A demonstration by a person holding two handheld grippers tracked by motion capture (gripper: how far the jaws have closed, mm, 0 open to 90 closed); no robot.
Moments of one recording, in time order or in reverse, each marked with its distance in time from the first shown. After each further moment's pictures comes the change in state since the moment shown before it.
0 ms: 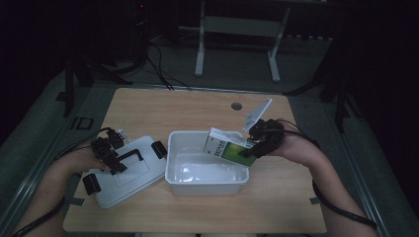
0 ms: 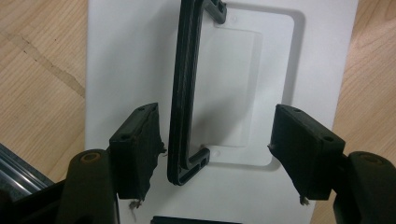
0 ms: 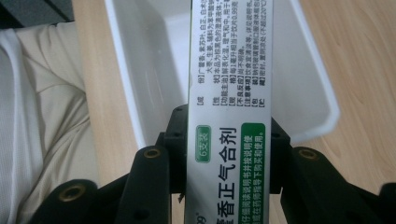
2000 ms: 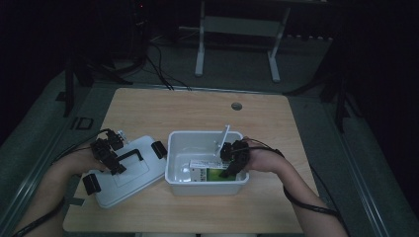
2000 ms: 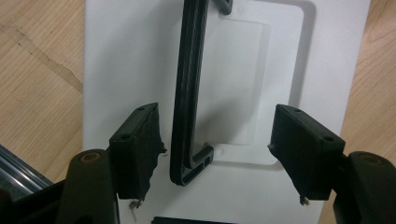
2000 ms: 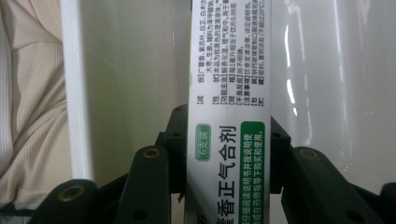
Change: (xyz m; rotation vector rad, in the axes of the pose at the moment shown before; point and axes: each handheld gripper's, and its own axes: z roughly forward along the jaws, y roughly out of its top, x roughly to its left) left arm 0.002 -0.002 0.006 0.011 0.001 -0.001; right arm 0.001 0.008 0.117 0.162 0.160 -0.129
